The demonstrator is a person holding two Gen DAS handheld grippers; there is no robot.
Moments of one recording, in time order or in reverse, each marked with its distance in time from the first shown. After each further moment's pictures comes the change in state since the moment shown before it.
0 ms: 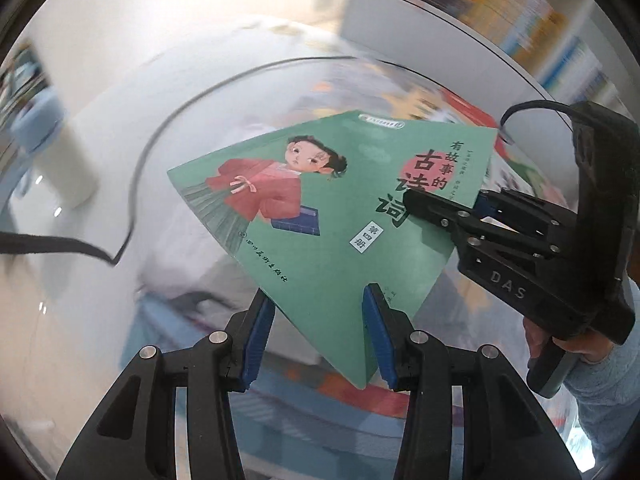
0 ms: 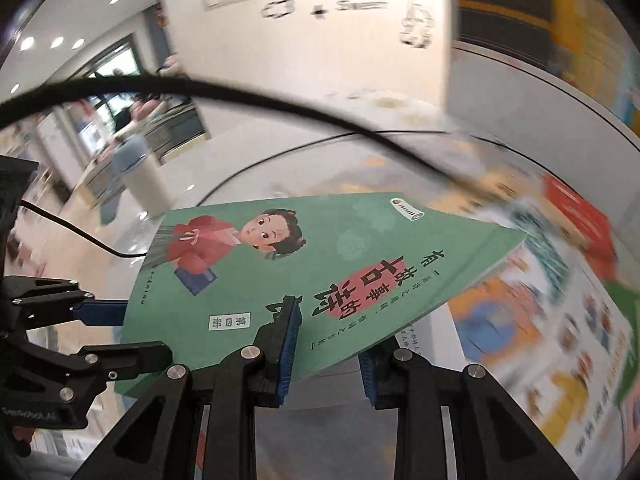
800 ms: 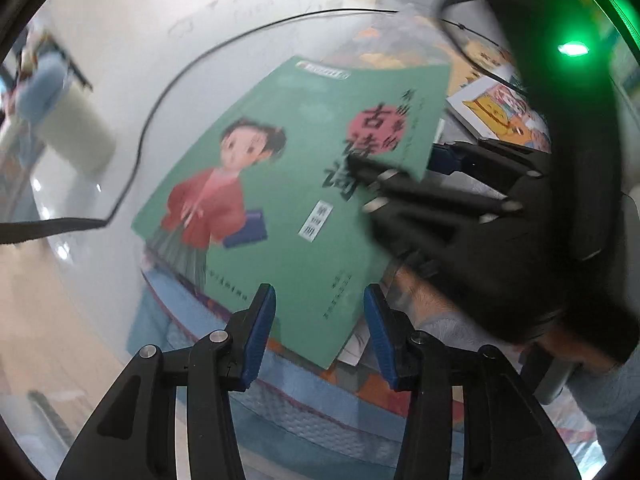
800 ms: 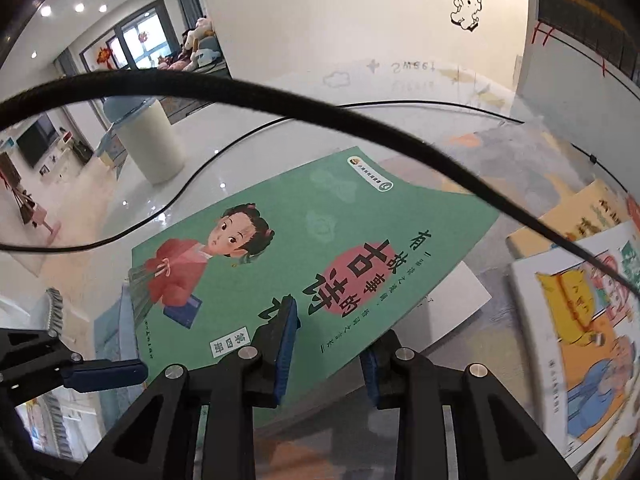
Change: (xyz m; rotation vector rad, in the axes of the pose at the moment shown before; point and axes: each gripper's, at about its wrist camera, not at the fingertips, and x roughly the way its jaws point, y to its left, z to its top) left arm 0.057 -0.018 -0.003 0.037 0.126 0.212; right arm 0.098 0.037 0.012 -0.076 0.099 0.058
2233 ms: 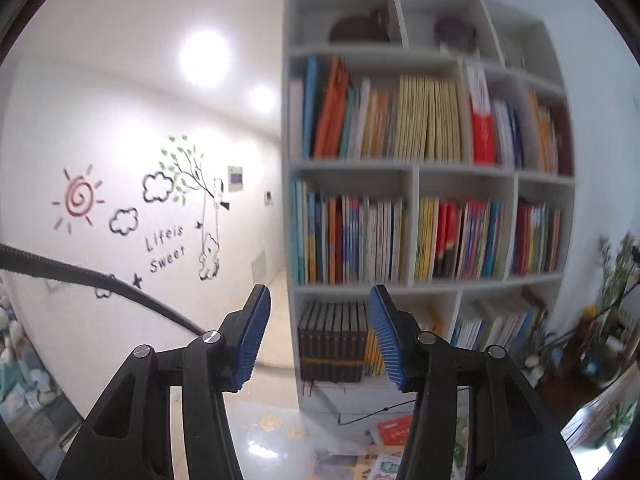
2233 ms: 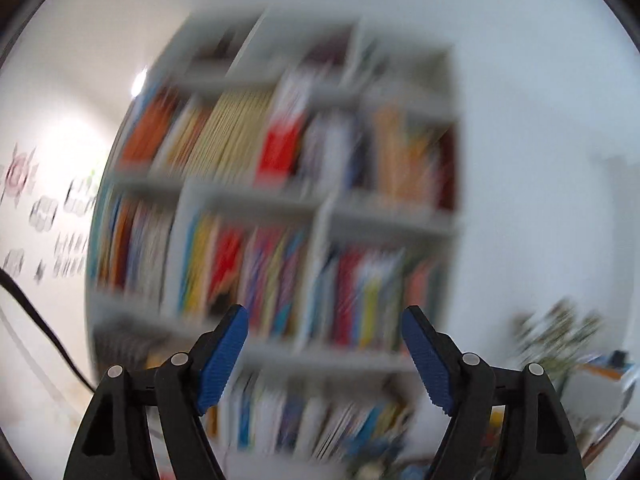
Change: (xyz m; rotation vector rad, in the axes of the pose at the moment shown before) left arm -0.665 0.032 0.252 0.295 -1.039 -0.309; right arm -0.784 -0.074 0.062 0.292 -0.932 -1.300
